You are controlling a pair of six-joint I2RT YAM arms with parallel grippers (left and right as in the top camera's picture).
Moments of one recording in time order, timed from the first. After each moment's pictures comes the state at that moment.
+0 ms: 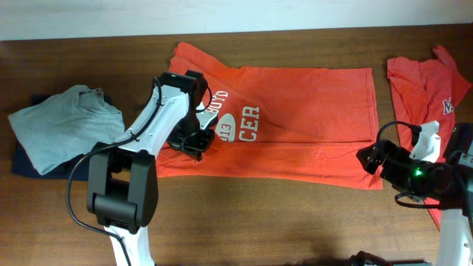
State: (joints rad) left arm -0.32 2.06 1.63 -1.36 0.17 0.10; right arm -0.44 1.05 1.18 -1.31 -0.49 0.15
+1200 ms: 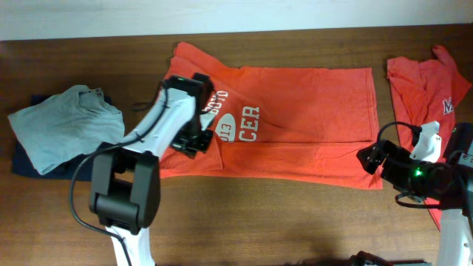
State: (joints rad) left arm -0.32 2.06 1.61 -1.33 0.01 0.00; right arm -0.44 1.05 1.18 -1.31 -0.47 0.15
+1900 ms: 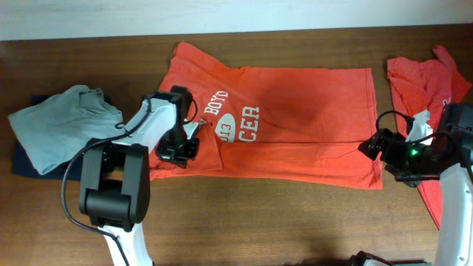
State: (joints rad) left arm -0.23 2.06 1.43 -1.16 0.08 -0.01; right arm -0.44 1.28 1.18 -1.22 -0.44 0.15
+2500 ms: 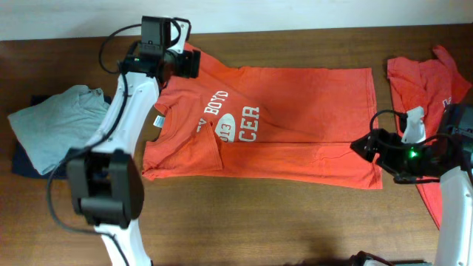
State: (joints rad) left arm -0.15 2.08 1.78 -0.46 0.08 0.08; right arm -0.44 1.26 1.18 -1.26 -0.60 0.00
